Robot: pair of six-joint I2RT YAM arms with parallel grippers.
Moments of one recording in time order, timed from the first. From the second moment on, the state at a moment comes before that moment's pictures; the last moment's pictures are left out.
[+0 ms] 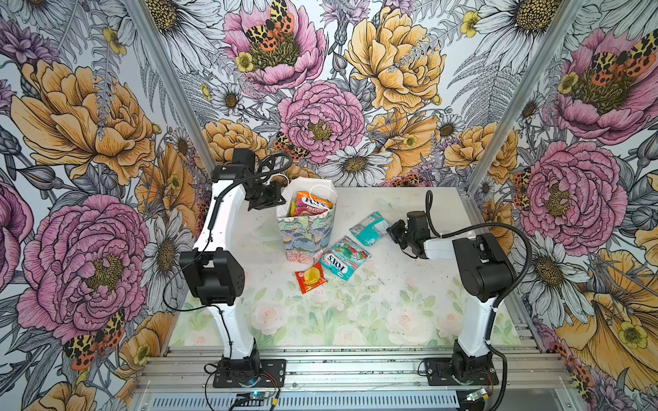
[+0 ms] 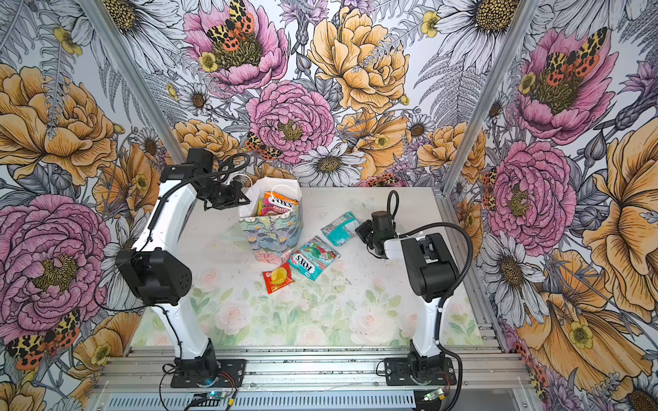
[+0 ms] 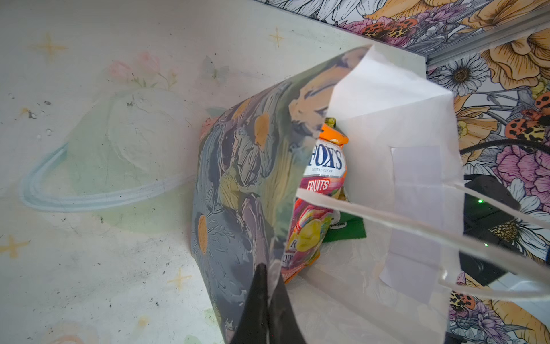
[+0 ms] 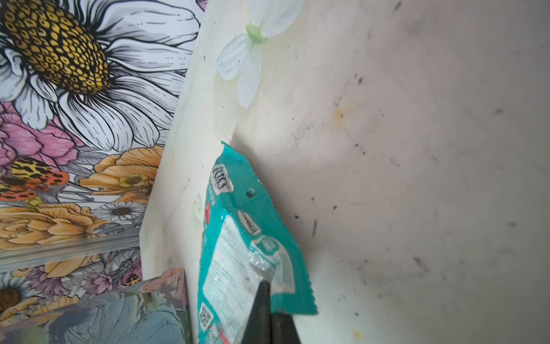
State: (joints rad) left arm 0.00 1.92 2.08 -1.28 0.47 -0.13; right arm 0.19 1.98 1.04 0.28 -0.25 1.04
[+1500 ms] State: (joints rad) left arm 0.00 1.92 2.08 -1.28 0.48 -0.13; right arm 0.41 1.76 1.90 -0.28 -0.29 0.65
